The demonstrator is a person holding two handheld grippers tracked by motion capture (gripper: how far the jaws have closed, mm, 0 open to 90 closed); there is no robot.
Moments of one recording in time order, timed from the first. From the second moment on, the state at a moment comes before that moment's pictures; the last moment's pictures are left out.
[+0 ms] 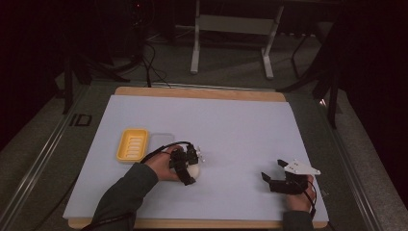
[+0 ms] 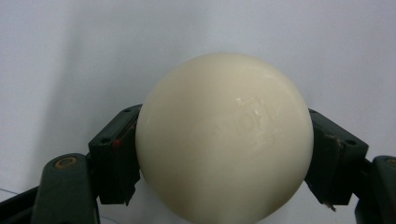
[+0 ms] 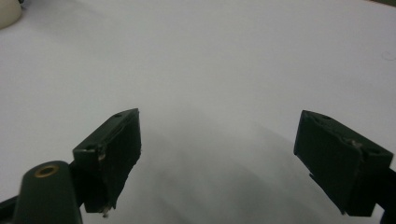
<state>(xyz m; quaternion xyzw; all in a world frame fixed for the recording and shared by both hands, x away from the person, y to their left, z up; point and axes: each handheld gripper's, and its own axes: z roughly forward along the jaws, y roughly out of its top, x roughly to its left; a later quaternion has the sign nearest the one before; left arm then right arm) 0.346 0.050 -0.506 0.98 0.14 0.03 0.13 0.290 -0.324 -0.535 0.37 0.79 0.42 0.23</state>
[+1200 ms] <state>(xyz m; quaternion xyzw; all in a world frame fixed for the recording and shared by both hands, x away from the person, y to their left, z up) 0.350 0.045 -0.501 0.99 0.11 0.01 0.08 0.289 -0.323 -0.535 0.37 0.79 0.42 0.24</state>
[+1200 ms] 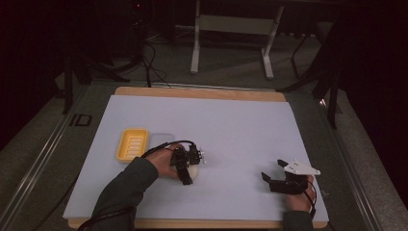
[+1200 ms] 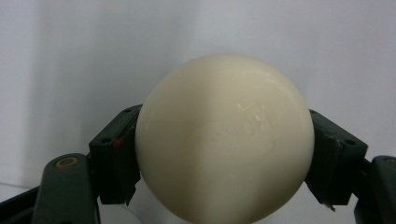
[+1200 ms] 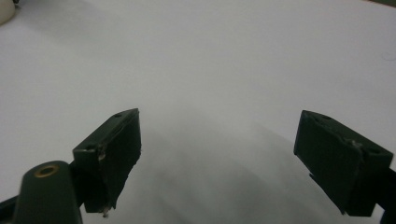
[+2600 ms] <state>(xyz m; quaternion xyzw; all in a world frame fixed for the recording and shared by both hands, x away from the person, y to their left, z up) 0.362 0.078 -0.473 0.98 0.15 0.02 0.10 0.289 -0.323 -0.535 0.37 0.79 0.42 0.24</state>
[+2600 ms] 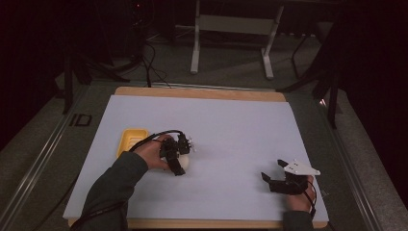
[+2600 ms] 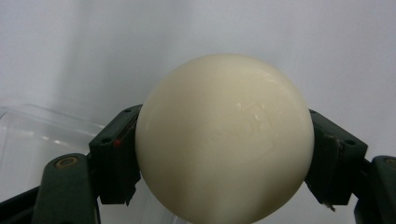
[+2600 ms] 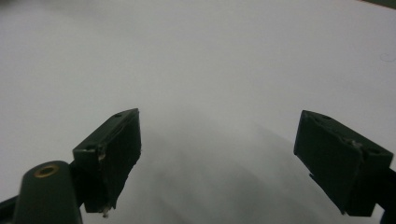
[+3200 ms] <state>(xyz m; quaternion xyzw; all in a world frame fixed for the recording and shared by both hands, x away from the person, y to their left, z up) 0.371 0.096 -0.467 0.98 0.19 0.03 0.11 0.289 -0.323 -0.535 0.37 0.79 0.42 0.24</state>
